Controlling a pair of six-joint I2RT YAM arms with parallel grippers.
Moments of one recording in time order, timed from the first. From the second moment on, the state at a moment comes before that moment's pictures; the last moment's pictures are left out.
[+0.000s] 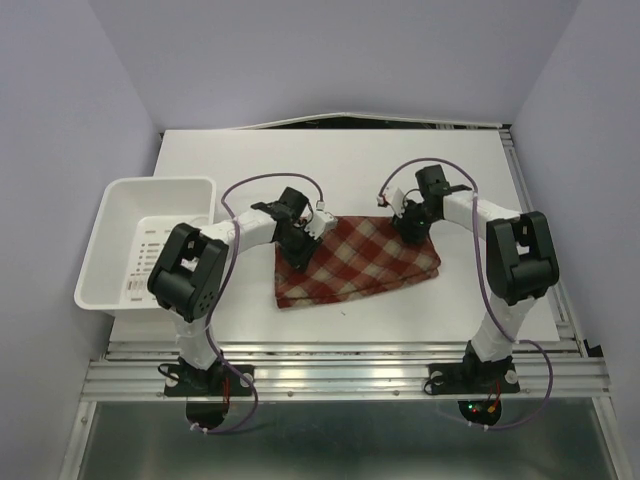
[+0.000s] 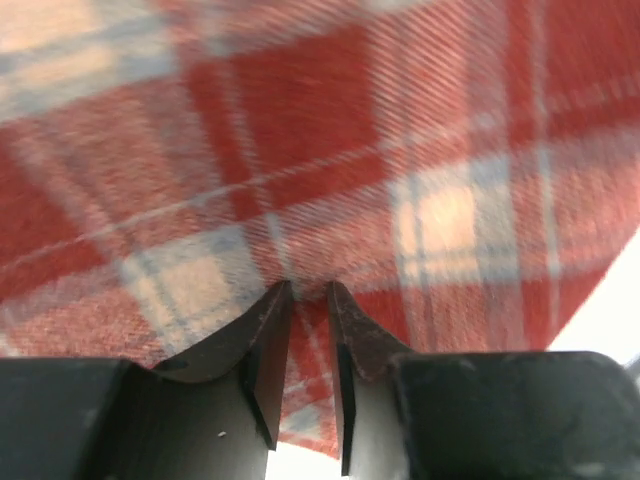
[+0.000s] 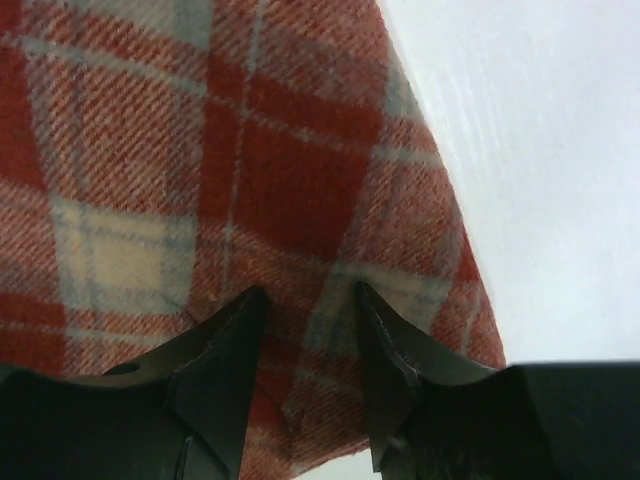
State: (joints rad) left arm -0.55 1.77 1.09 -0.55 0.30 0.29; right arm 0.22 1.88 1.25 -0.57 -0.34 -0.87
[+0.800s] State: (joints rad) left arm -0.39 1.86 1.55 -0.49 0.32 0.40; right arm 0.37 1.60 1.26 -0.81 -0.73 -0.49
